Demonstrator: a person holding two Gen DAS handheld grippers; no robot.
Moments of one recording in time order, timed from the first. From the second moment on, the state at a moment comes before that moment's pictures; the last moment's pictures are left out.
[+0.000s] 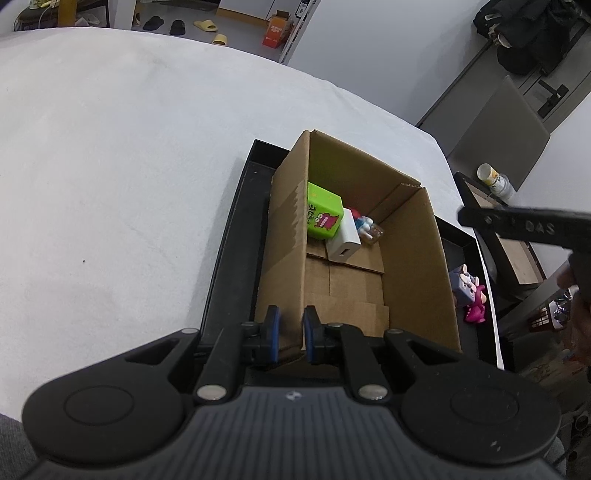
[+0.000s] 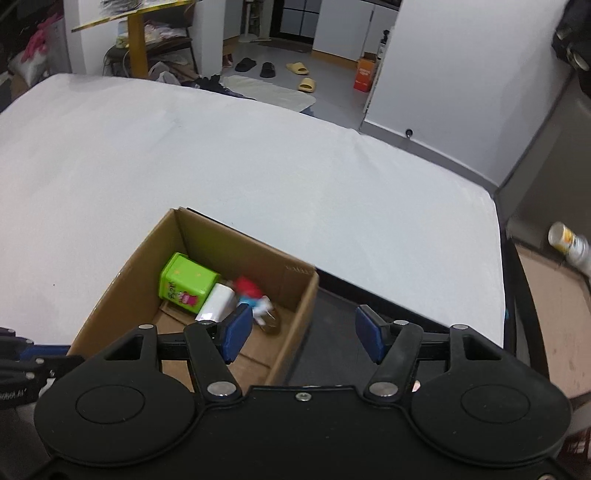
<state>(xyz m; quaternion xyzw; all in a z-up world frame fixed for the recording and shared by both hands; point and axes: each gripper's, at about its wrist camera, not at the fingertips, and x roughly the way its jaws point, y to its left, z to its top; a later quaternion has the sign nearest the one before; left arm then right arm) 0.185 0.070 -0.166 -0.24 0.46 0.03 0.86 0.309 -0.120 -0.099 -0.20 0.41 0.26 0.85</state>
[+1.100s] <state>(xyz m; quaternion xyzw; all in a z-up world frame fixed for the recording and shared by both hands) 0.184 0.065 -0.162 -0.23 0.45 0.05 0.86 0.308 -0.252 -0.142 -0.06 0.48 0.18 0.86</state>
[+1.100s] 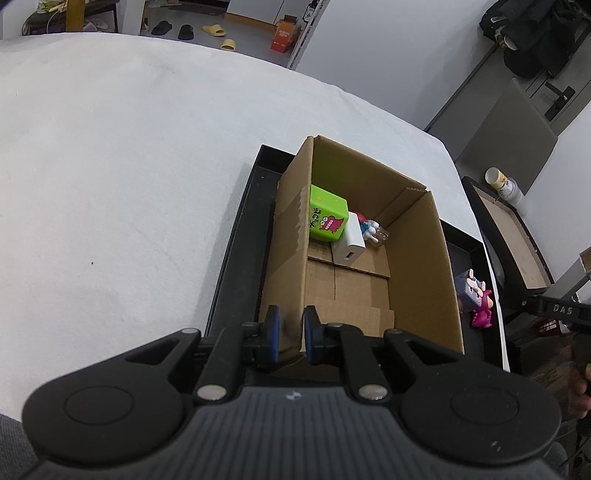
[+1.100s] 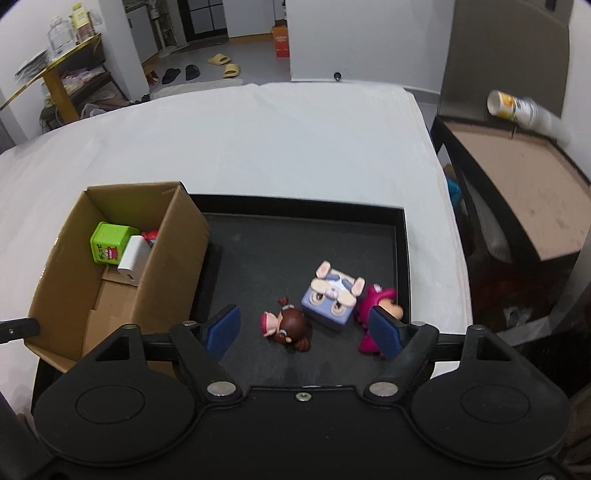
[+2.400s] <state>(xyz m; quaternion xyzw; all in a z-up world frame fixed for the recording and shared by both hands) 0.192 0.059 -0.169 -0.22 0.46 0.05 0.86 0.326 -0.228 -0.206 -0.01 0.53 0.21 0.82</state>
